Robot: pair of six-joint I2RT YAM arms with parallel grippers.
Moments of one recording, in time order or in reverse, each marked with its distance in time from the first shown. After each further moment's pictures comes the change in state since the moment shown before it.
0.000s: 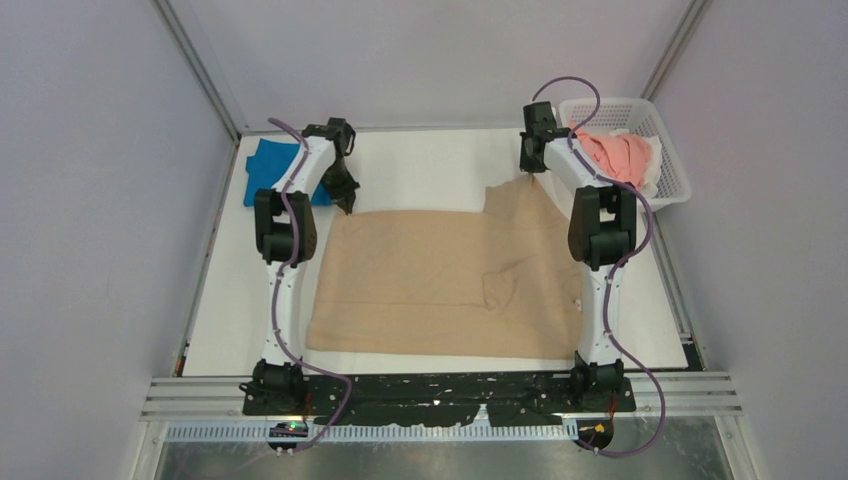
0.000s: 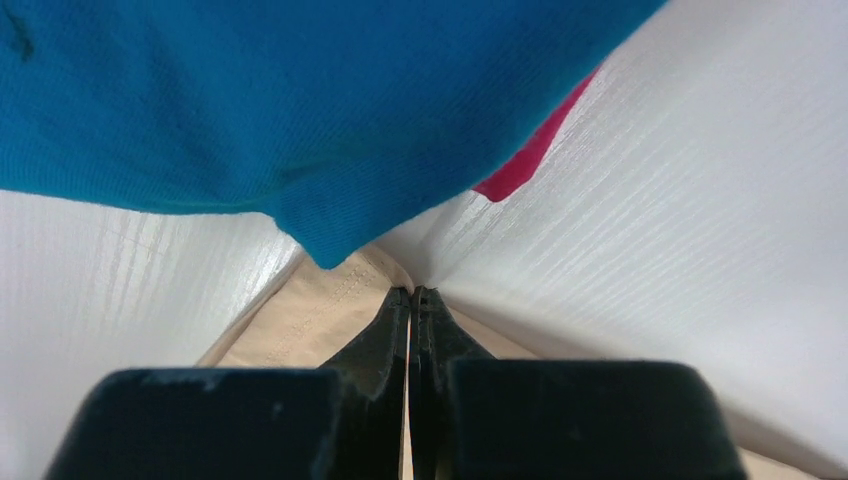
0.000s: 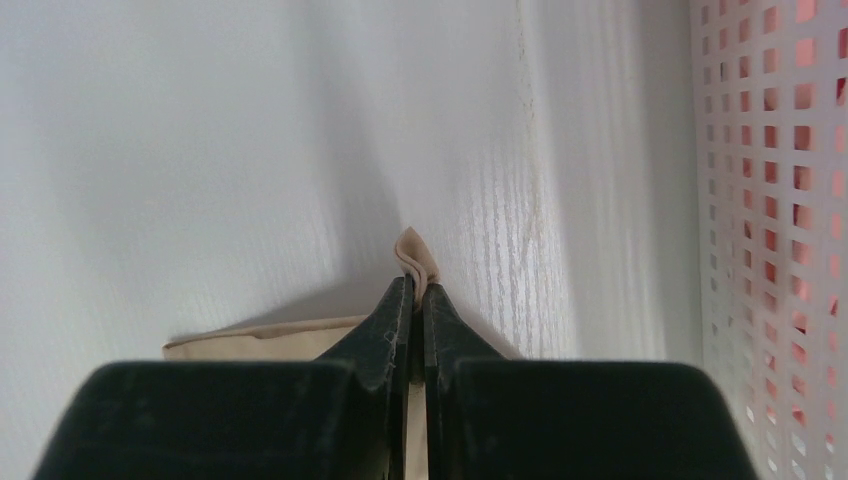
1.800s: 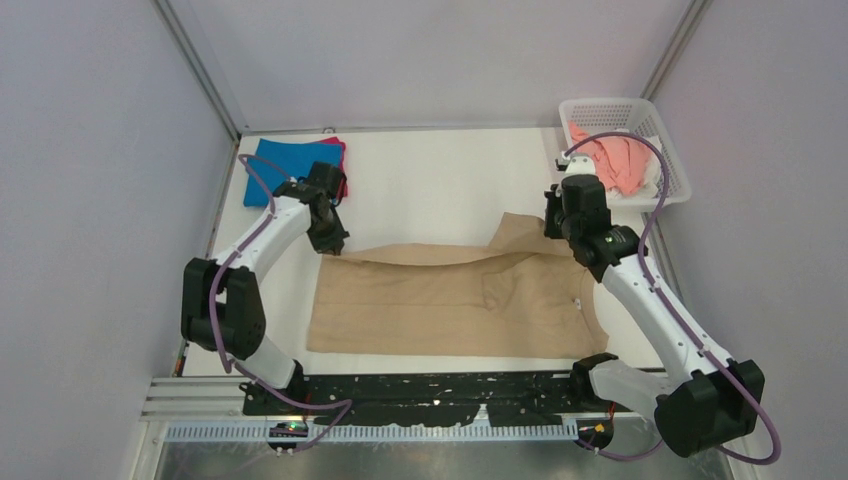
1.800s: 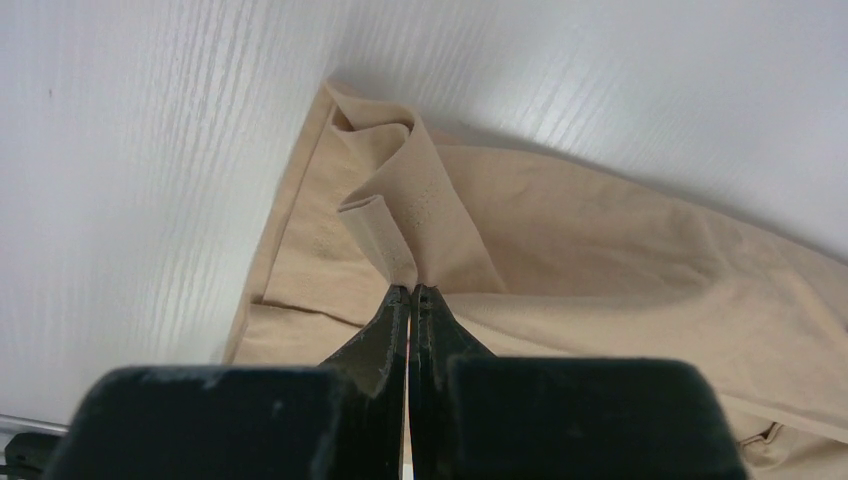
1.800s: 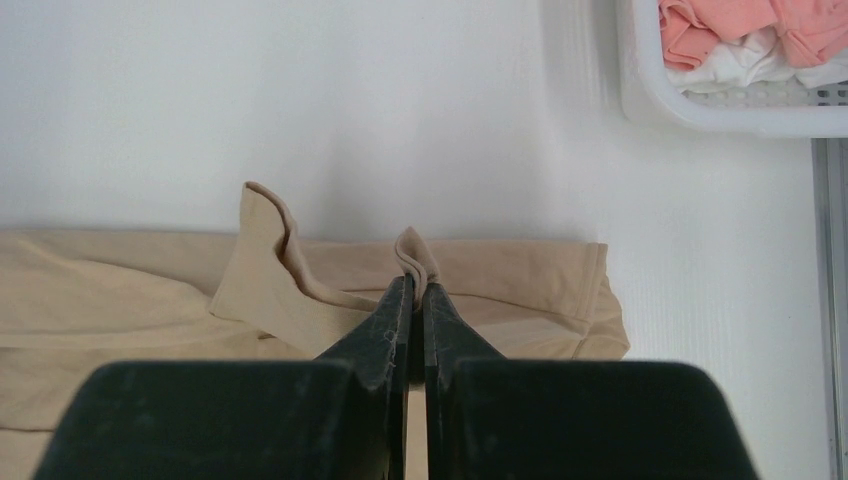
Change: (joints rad) left arm -0.113 -0.877 -1.024 0.333 -0.066 0.047; right arm 0.148 -1.214 -1.014 0.106 -0.019 -0.017
